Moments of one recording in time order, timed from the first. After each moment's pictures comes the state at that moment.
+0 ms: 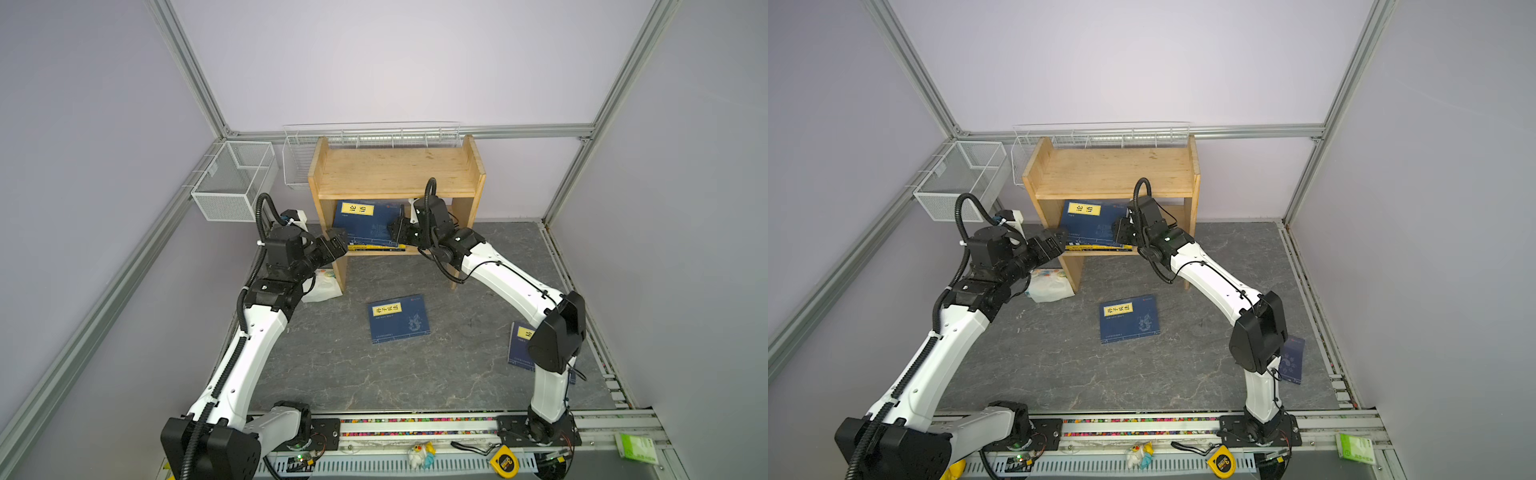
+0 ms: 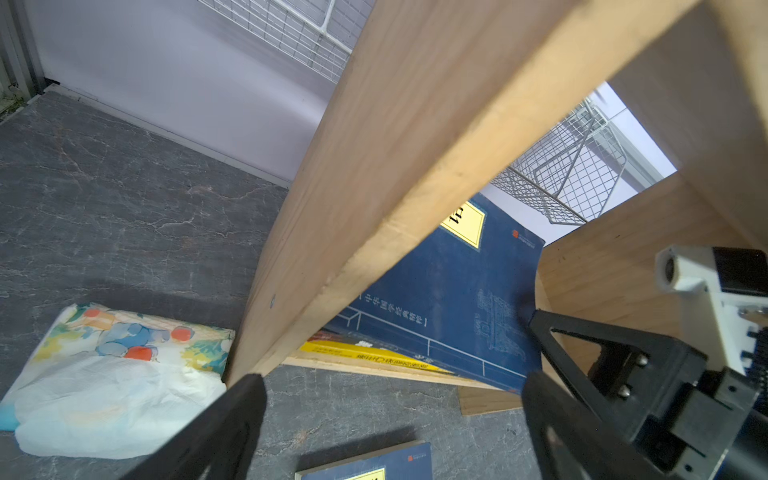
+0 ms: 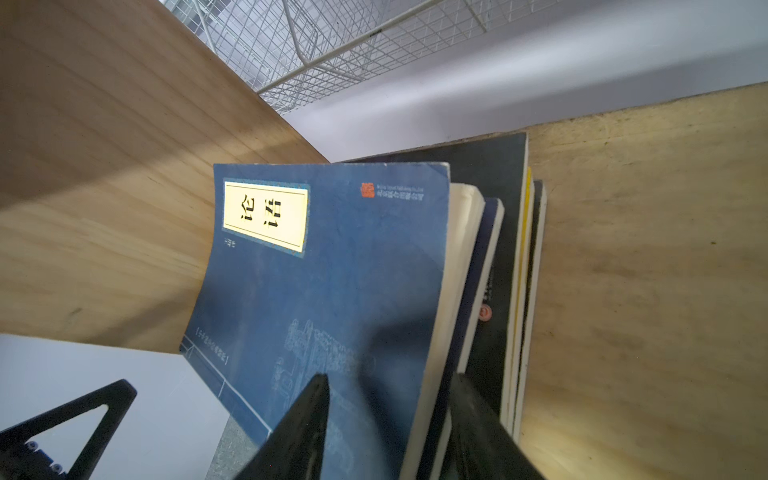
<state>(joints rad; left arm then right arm) -0.21 1.16 1.14 -0.31 0.15 -0.58 0.70 1.93 1.89 -0.43 0.01 0.65</state>
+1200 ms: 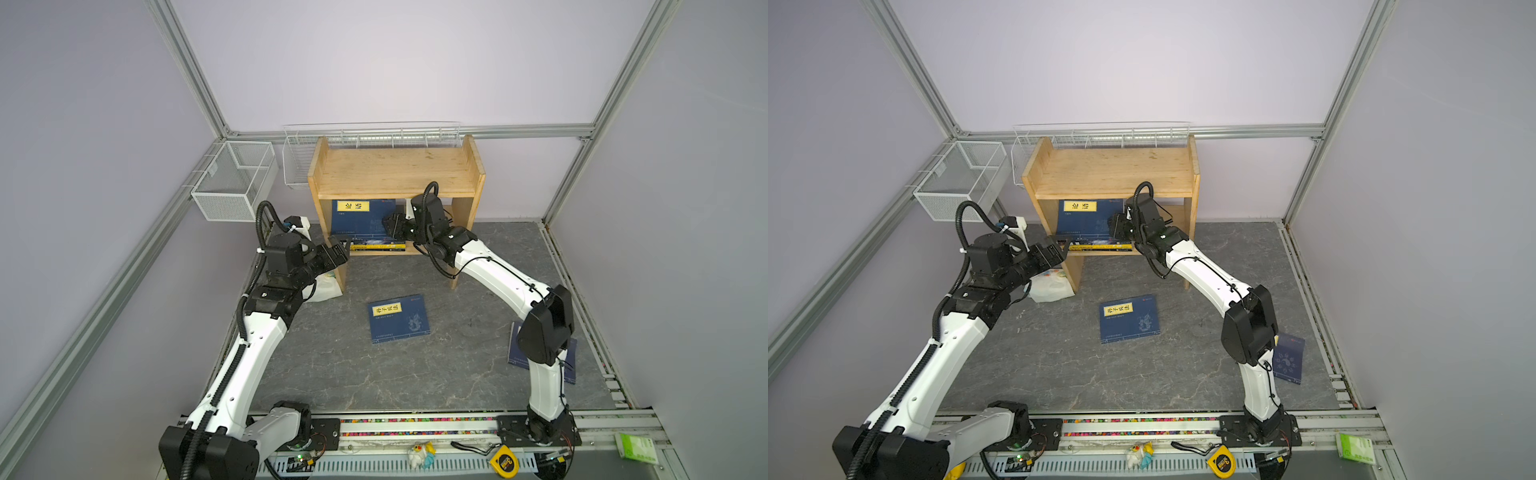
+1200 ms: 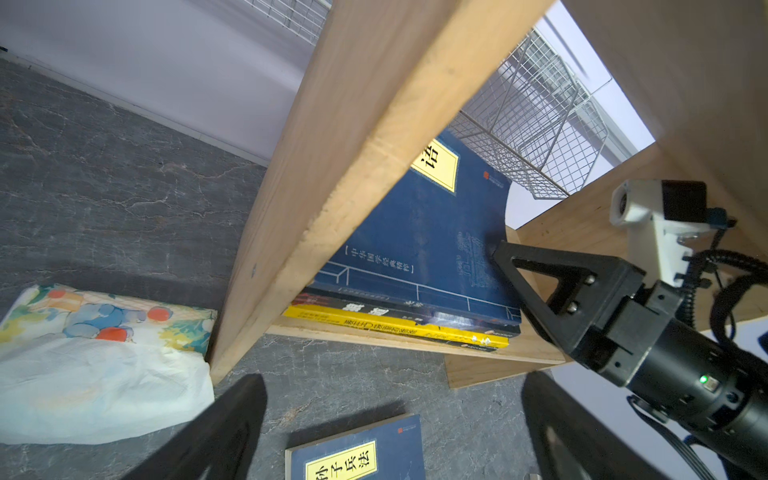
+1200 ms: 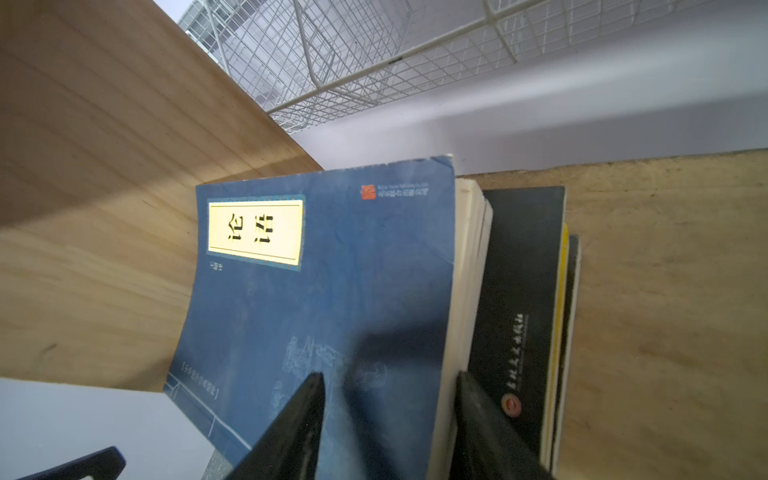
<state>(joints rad) -0.21 1.11 1.07 -0.30 0.22 -0.58 0.69 2.00 1.92 -0.32 -0.02 0.60</state>
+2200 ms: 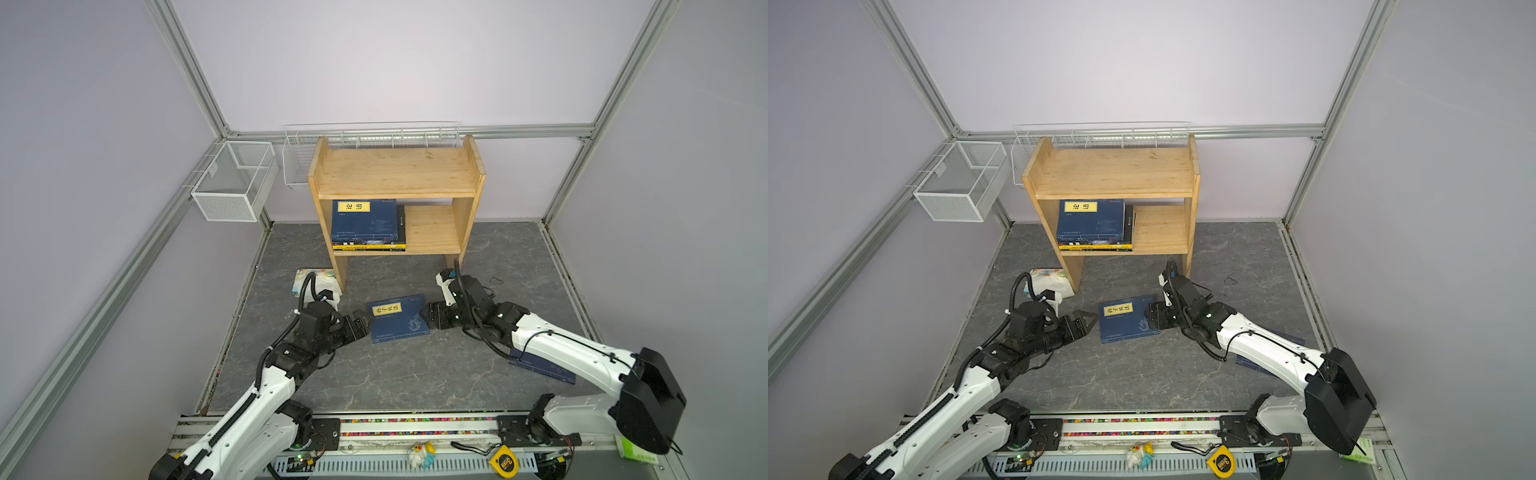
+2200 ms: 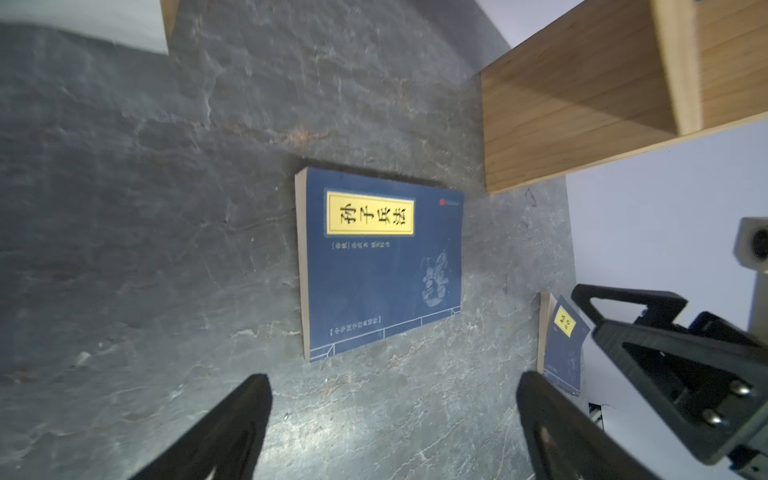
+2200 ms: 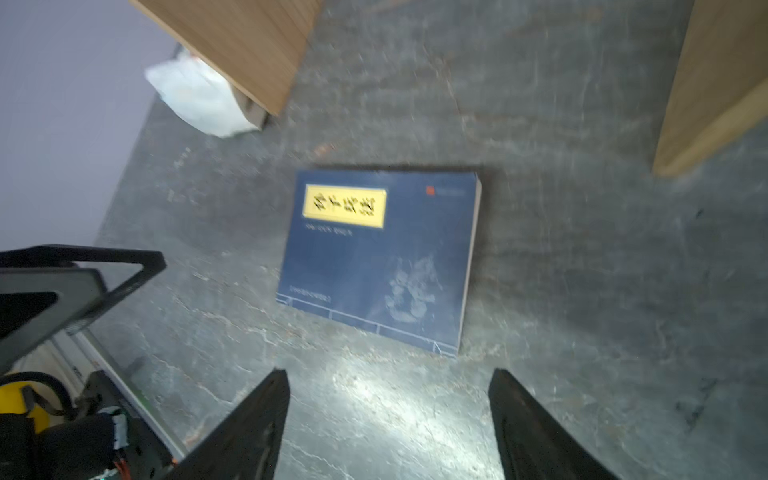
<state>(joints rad) -0.48 0.86 0.45 -0.26 0.23 -0.81 0.78 1.34 0.84 -0.34 -0.04 0.55</state>
